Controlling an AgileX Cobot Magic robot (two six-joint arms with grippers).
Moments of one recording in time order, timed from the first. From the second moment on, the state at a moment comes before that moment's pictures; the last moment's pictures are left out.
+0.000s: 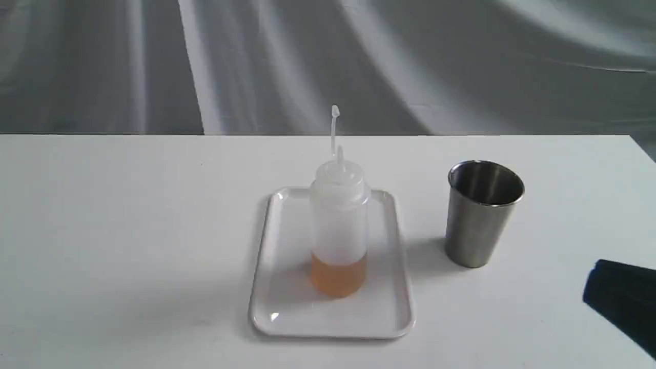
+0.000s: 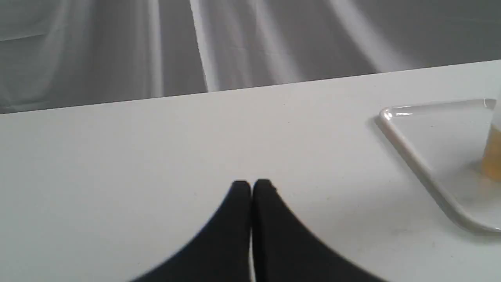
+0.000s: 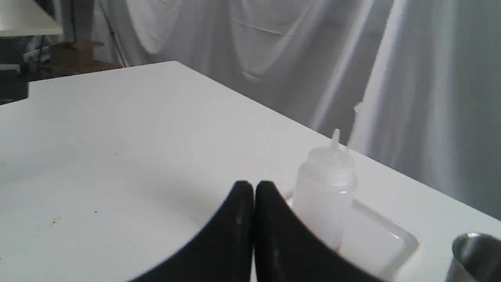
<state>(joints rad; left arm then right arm) -0.06 0.00 0.00 0.03 0.27 0.04 0.63 0.44 -0.37 -0.17 0.14 0.08</state>
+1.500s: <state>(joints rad) -0.06 0.00 0.00 0.03 0.27 0.04 0.14 0.02 -0.03 -0.10 0.15 0.08</state>
